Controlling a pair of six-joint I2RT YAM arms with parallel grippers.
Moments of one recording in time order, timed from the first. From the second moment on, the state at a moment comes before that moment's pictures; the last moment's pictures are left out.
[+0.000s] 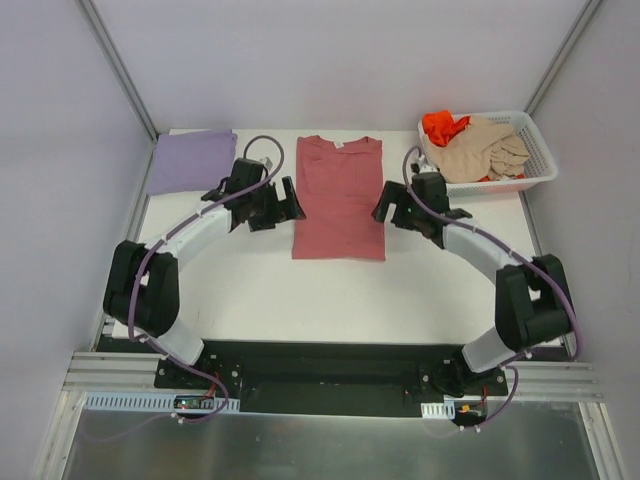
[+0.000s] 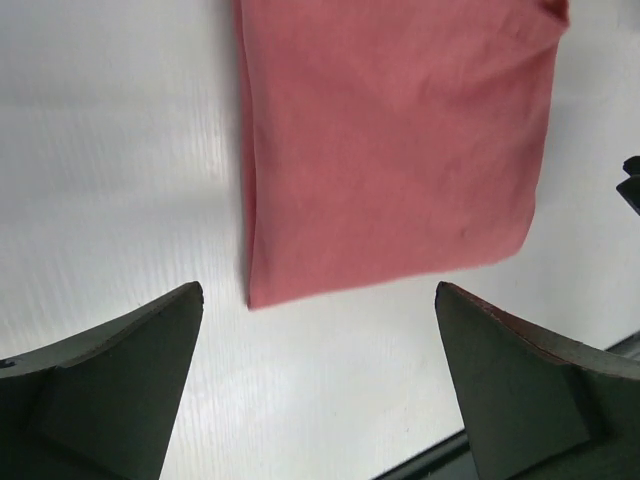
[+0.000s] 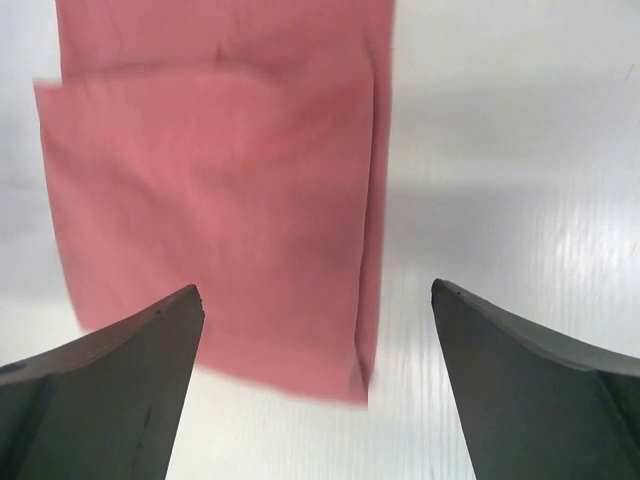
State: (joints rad) left arm -0.35 1.63 1.16 -0.36 0.24 -0.60; right arm 0.35 1.59 1.03 -0.14 -0.03 0.48
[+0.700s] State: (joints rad) left arm -0.45 1.75 0.98 -0.29 0.24 -0.70; right arm 0.37 1.58 0.75 -0.09 -0.18 0.65
